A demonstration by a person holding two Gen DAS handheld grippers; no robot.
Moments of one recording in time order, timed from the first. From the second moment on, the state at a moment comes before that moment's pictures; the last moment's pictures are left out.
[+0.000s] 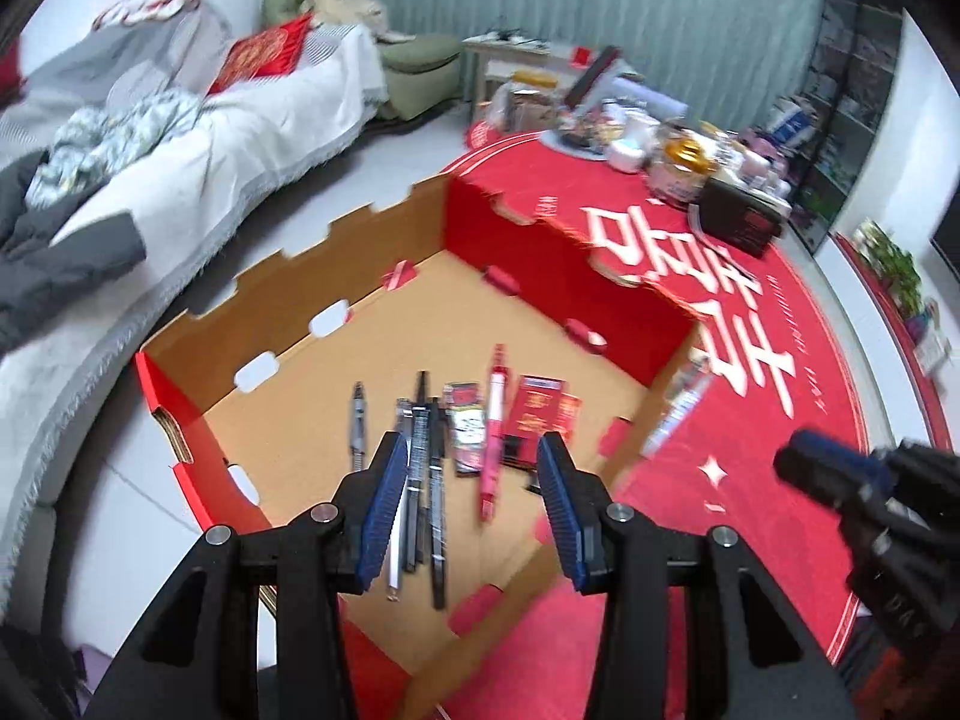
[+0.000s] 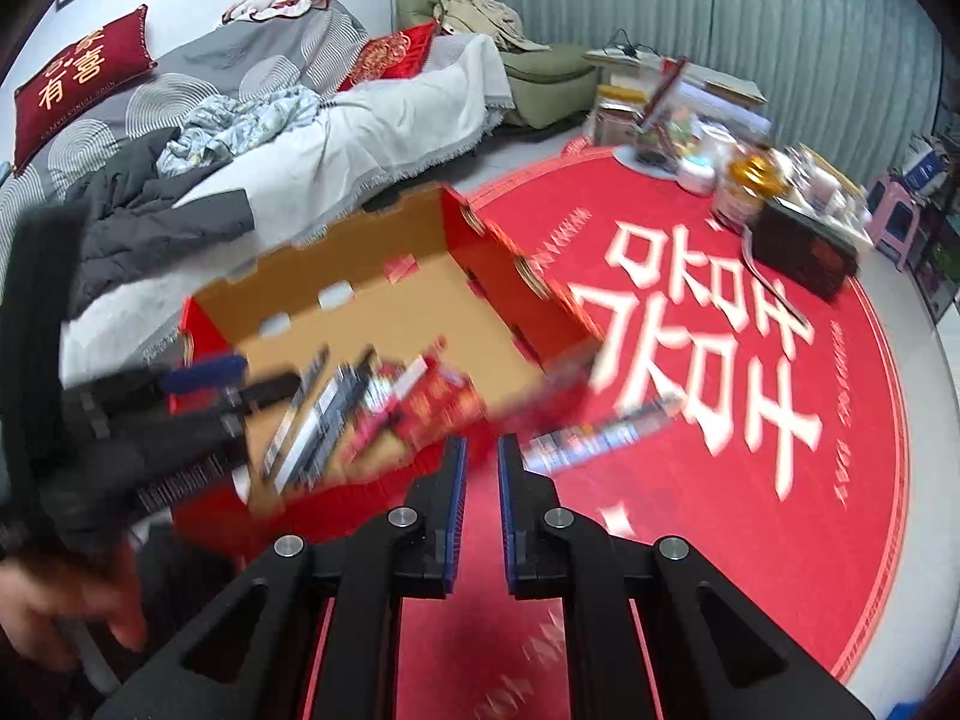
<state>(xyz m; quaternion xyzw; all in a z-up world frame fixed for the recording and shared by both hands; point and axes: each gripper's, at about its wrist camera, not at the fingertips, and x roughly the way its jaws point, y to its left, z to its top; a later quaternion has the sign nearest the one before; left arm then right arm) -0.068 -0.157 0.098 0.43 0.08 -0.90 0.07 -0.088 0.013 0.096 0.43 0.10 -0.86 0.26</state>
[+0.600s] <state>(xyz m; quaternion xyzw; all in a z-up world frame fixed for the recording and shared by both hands) -0.031 -0.013 0.041 0.49 -0.05 -0.86 -0.13 -0.001 0.102 0.012 0.55 0.09 -0.79 0.25</state>
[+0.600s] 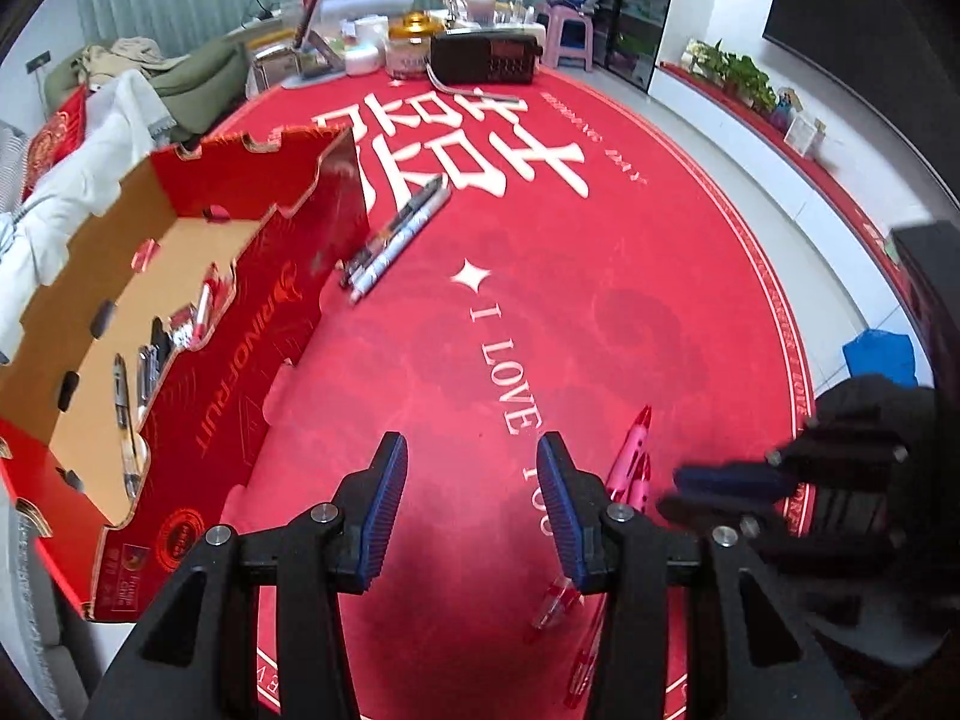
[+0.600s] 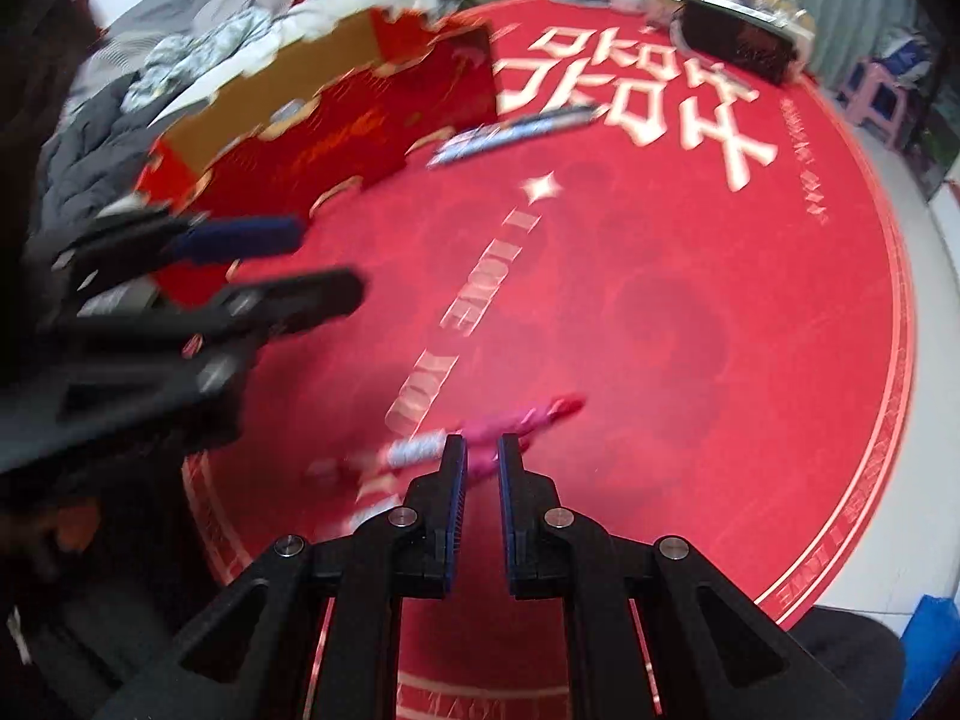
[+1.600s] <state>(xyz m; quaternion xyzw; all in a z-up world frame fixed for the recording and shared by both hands) -0.025 0.007 -0.003 0.56 -0.11 -0.80 -0.21 -0.027 0.117 -0.002 0.57 0.08 -0.79 0.21</state>
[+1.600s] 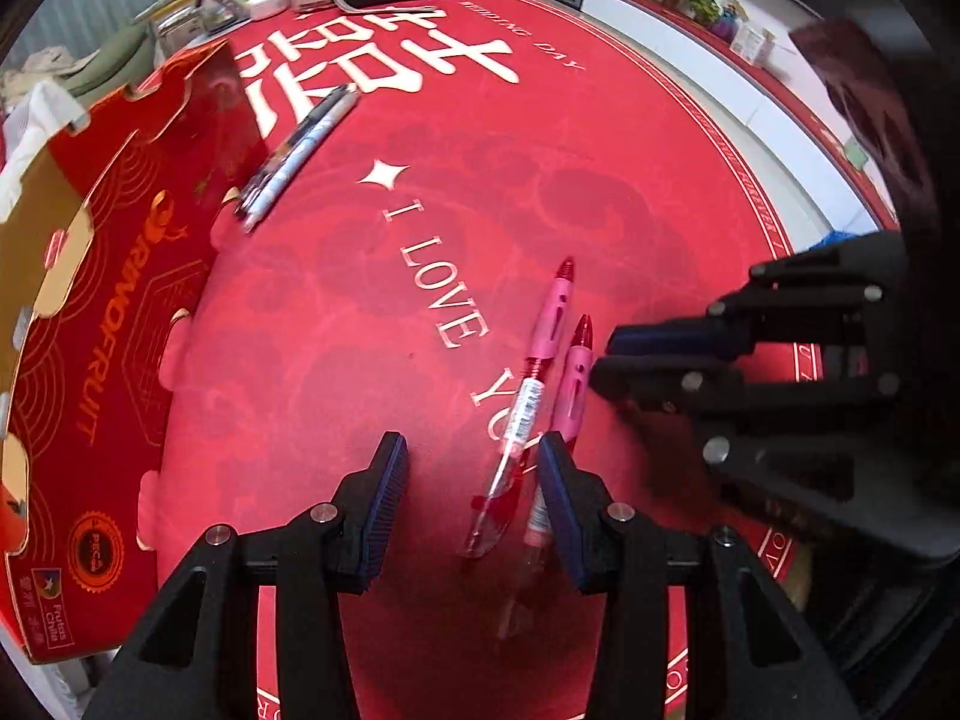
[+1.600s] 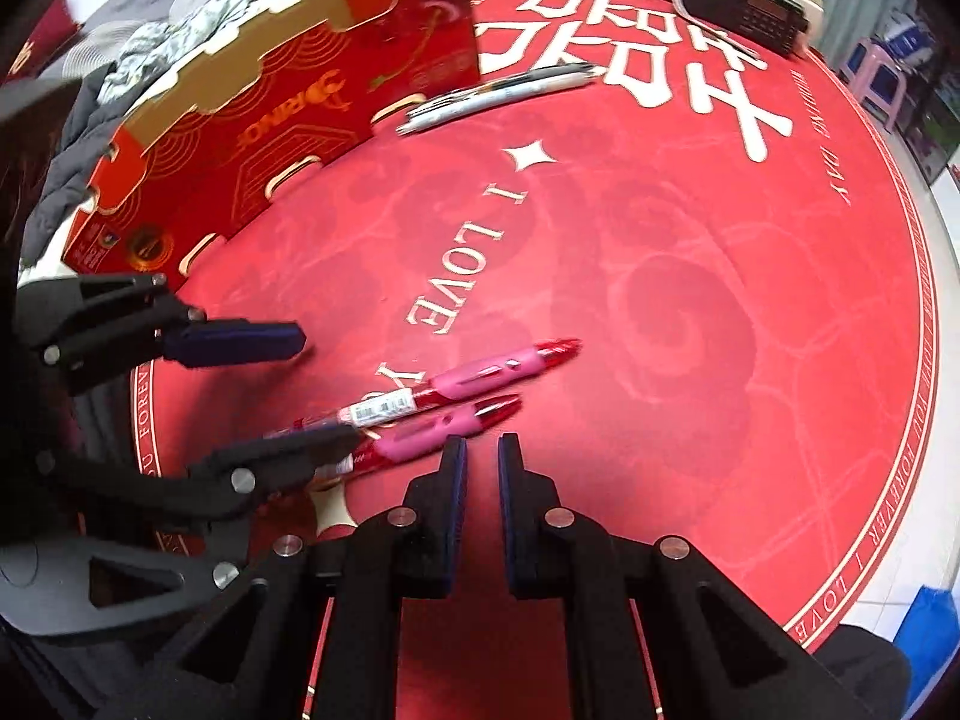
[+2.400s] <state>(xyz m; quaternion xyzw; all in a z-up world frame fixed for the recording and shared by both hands) -0.046 -0.049 -0.007 0.56 0.01 -0.83 -0.01 -0.010 0.112 0.012 0.57 0.03 -0.79 0.23</state>
